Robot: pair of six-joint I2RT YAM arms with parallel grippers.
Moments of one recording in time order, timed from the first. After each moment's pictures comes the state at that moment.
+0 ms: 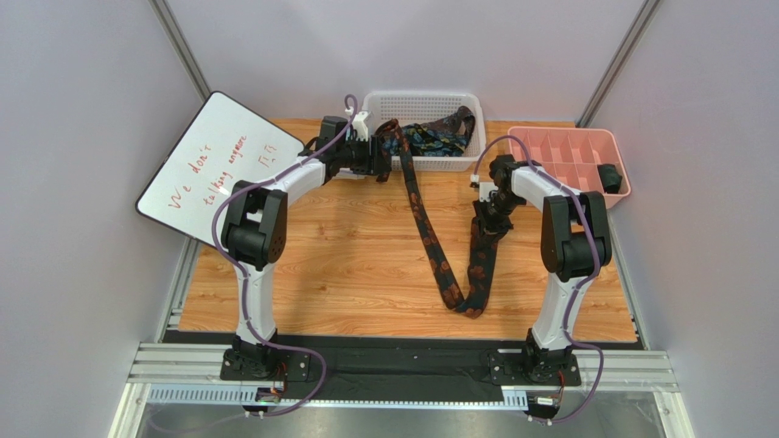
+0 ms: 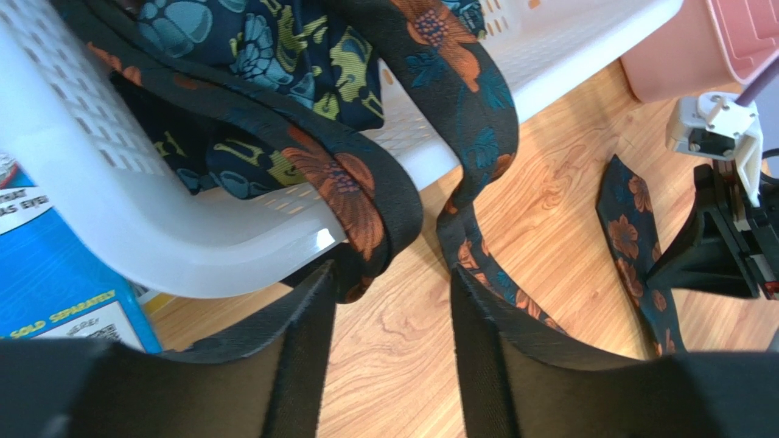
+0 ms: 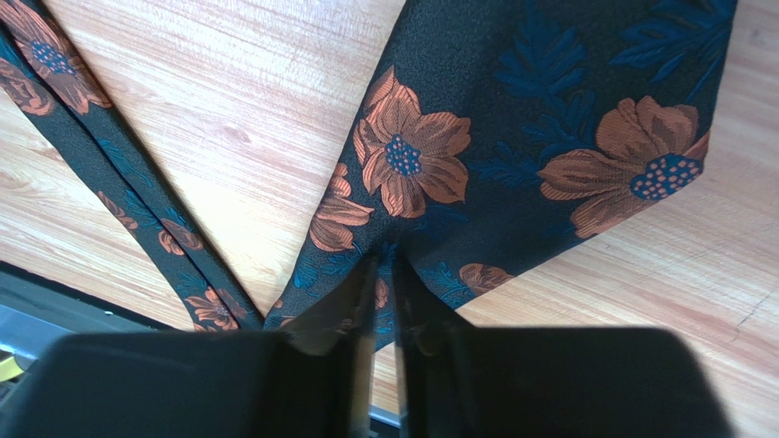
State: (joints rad) left arm -0.32 2.10 1.57 -0.06 0.52 -0.26; right arm 0.13 1.96 1.36 -0.96 -0.29 -0.09
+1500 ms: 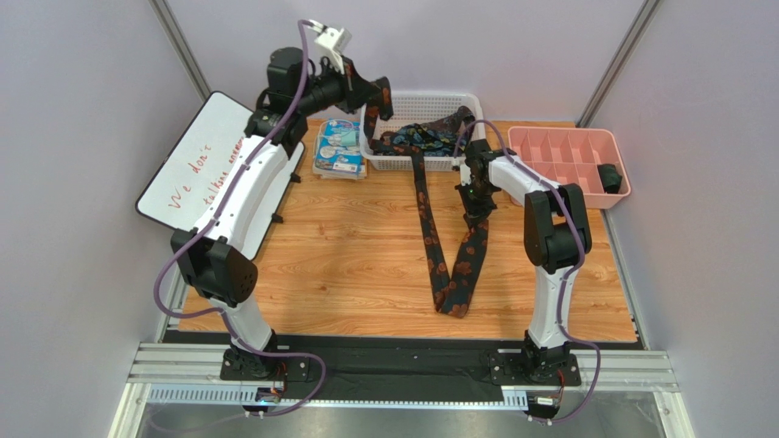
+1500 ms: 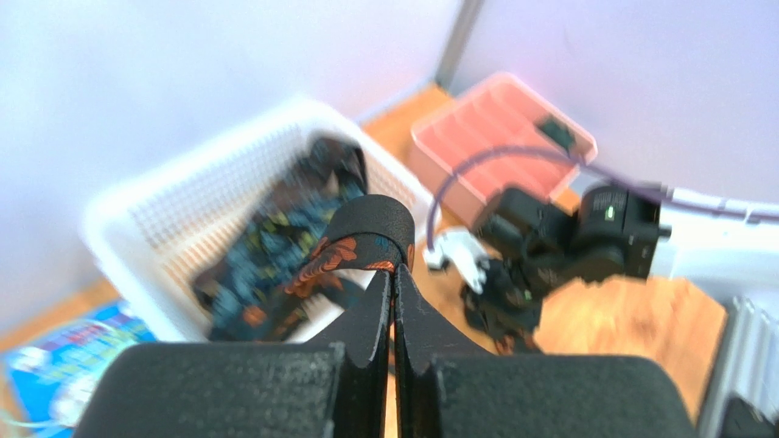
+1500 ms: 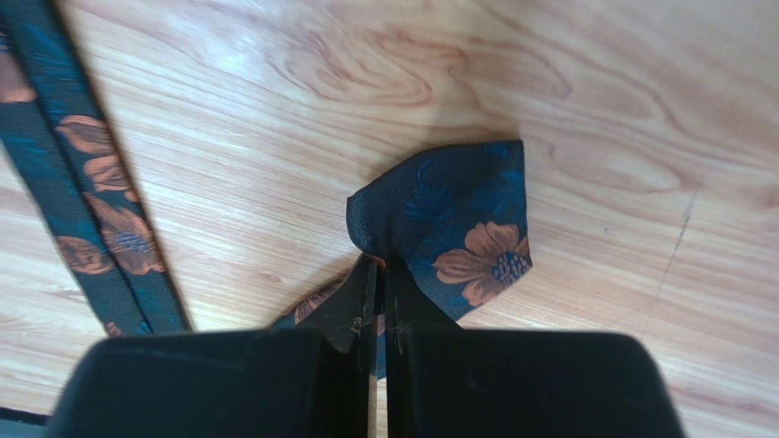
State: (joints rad) left arm -0.33 1.75 1.87 -0.22 0.57 -0.18; right arm 0.24 2.07 1.55 -0.90 -0.08 -0.04
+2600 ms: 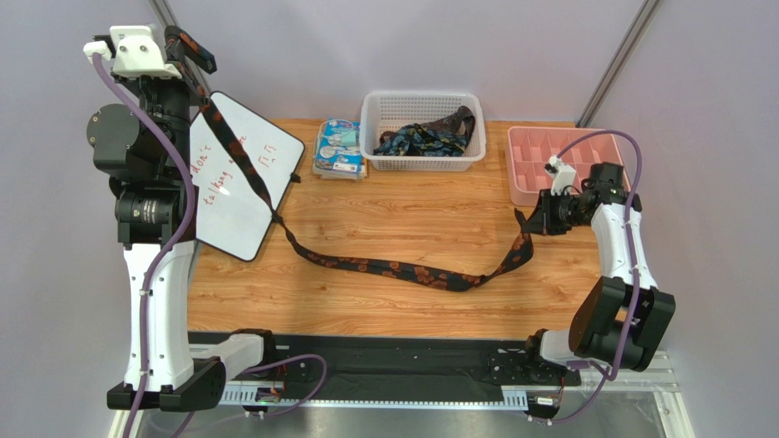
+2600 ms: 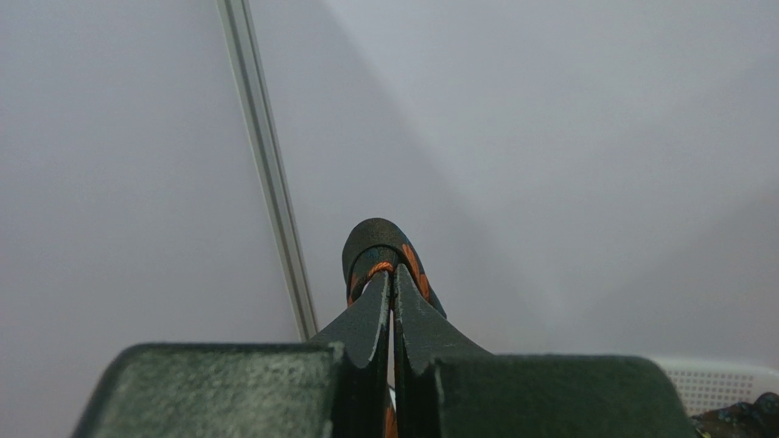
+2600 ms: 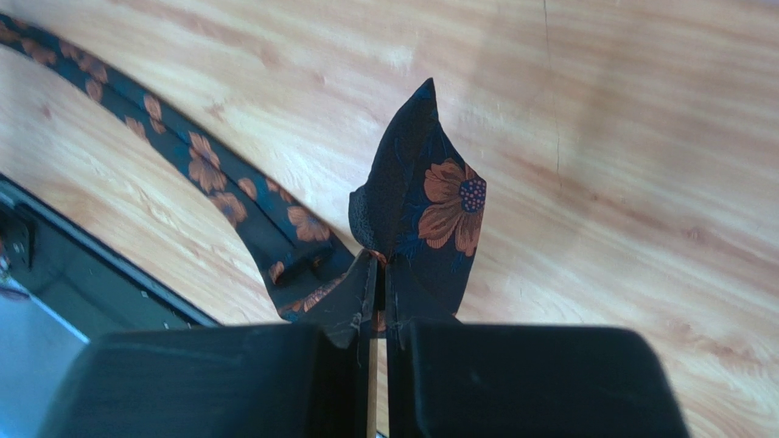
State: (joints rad) left arm -0.03 1.13 1.74 -0.16 -0.11 0.13; right arm -0.30 1.37 1.12 -0.89 -0.67 -0.36
